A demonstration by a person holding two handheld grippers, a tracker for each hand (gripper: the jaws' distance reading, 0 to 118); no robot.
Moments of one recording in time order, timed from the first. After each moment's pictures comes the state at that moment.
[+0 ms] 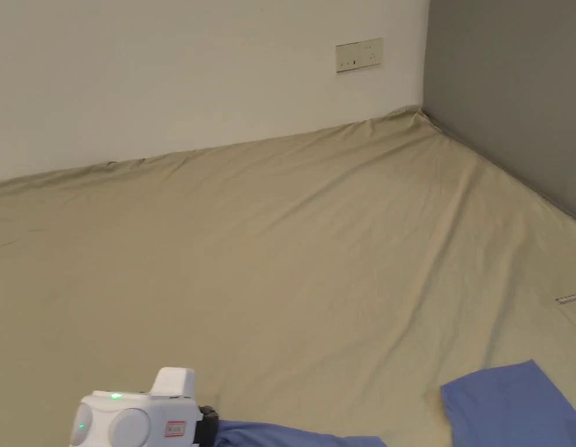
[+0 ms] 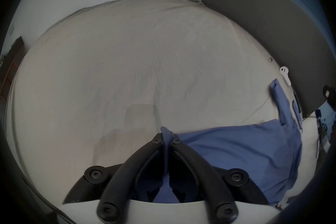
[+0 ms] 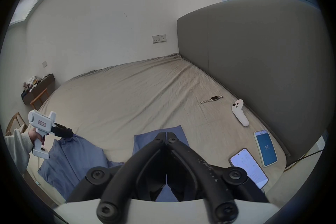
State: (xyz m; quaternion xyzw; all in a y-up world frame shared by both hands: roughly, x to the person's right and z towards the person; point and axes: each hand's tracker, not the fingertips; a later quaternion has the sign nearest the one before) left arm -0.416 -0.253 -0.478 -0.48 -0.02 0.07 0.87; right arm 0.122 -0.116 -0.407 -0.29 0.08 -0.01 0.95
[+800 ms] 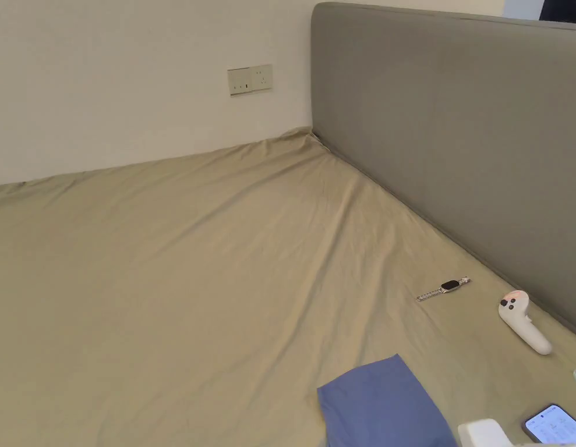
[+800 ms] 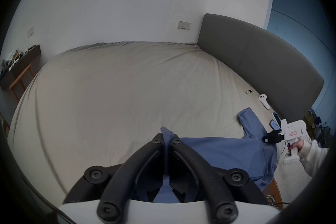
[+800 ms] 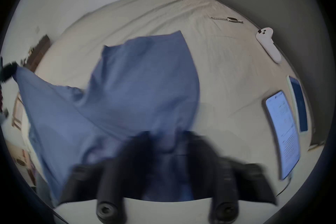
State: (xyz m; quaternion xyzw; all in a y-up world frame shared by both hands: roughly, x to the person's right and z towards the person) left arm -0.415 -0.114 -0.344 -0.34 0.00 0.07 0.94; right arm 0.147 -0.265 -0.446 -0.52 0.11 0.02 0.85
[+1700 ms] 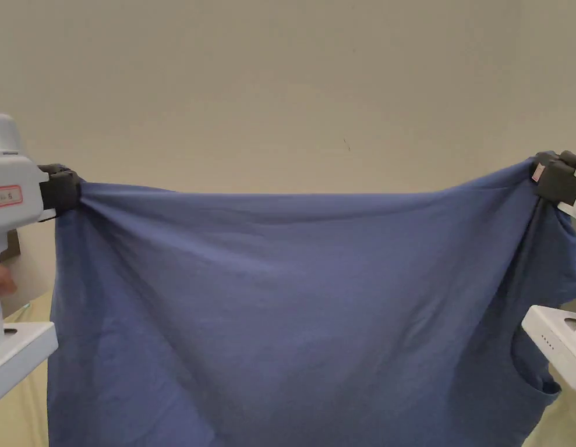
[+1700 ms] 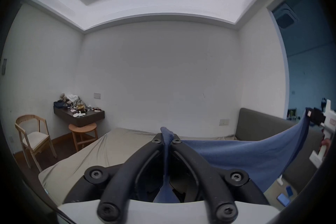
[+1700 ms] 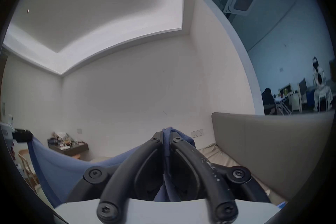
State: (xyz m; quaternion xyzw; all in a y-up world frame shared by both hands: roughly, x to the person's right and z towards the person) left arm -0.418 0.246 -0.134 0.01 0.24 0.04 0.97; right arm 0.042 0.221 -0.359 0.06 0.19 -0.10 0.98
